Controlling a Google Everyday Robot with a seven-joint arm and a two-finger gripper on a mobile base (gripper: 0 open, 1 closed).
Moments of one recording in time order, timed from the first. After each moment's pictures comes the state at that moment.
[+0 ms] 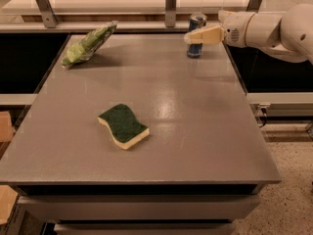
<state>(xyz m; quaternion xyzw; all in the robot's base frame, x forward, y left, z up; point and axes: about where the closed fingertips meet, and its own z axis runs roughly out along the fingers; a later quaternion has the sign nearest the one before) 0.753 -0.171 0.954 -0.31 0.70 0.23 0.60</state>
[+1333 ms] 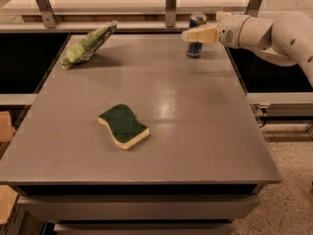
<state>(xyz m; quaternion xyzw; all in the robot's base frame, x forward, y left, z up) 0.778 -0.169 0.947 -0.29 0.69 0.24 0.62</state>
